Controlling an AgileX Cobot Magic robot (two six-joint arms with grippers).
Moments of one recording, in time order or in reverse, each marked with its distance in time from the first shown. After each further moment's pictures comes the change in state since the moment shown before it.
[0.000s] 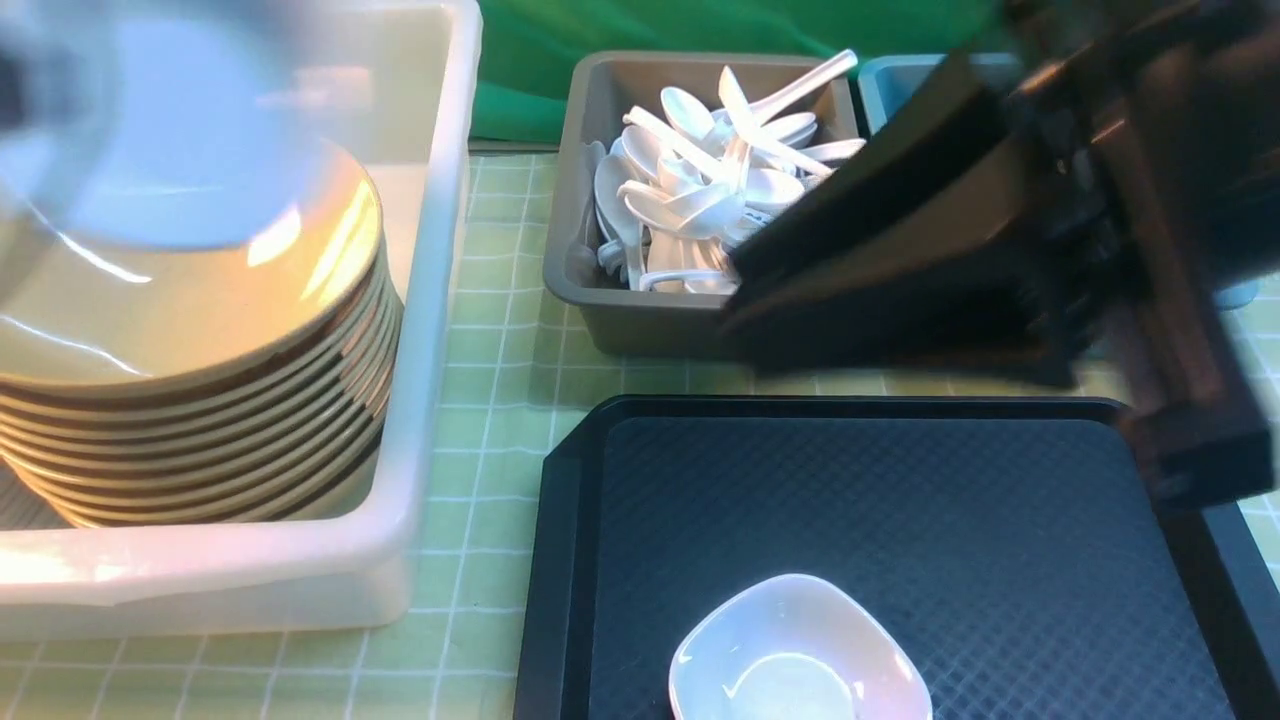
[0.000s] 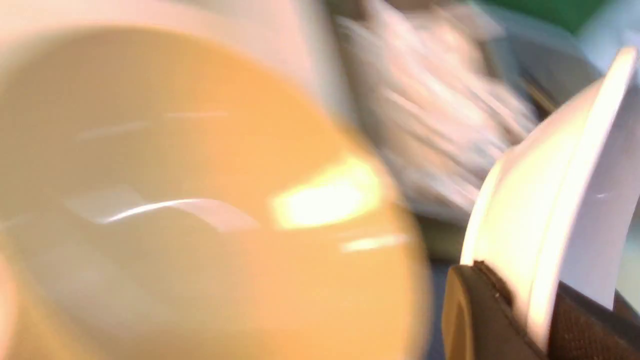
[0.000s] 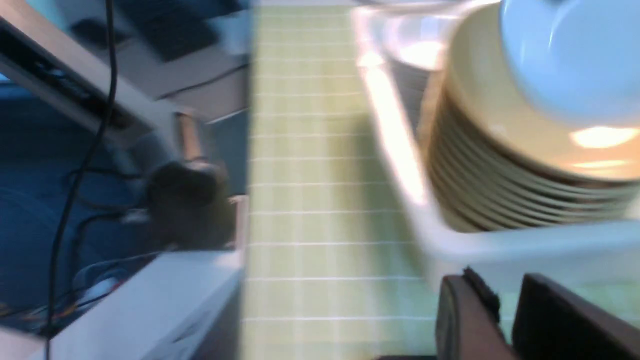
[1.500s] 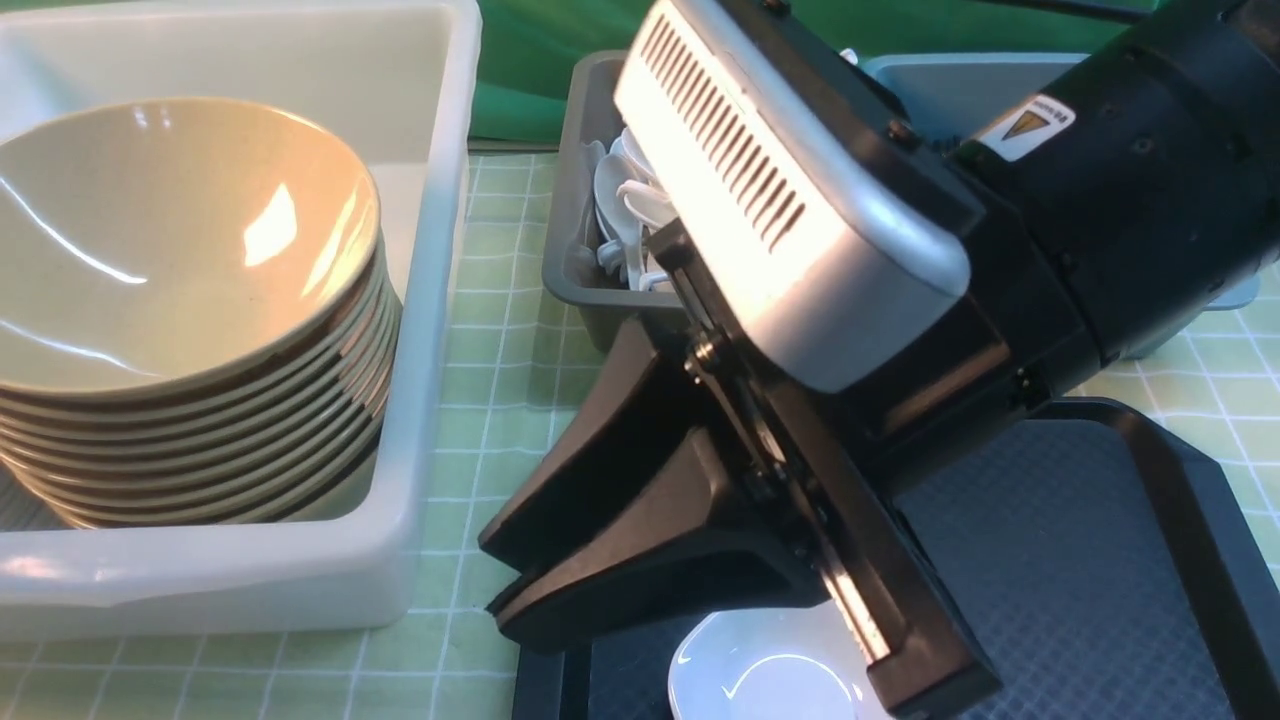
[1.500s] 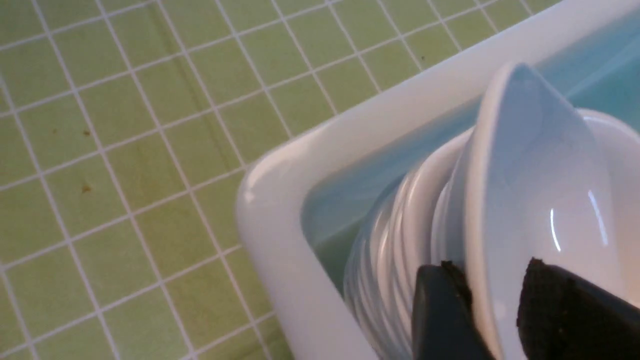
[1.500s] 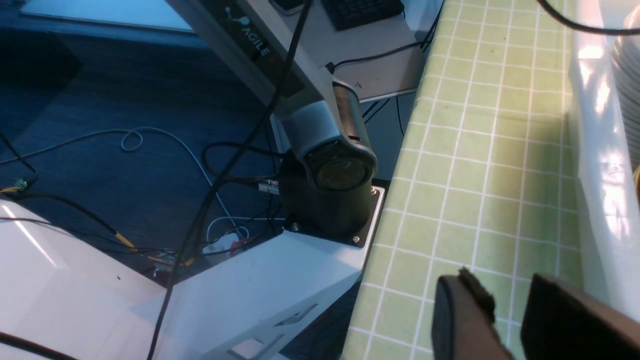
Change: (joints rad) right arm 0.180 0.164 -0.012 0.080 0.039 -0.154; left arm 0.069 0.210 0.273 0.889 -0.240 -0.967
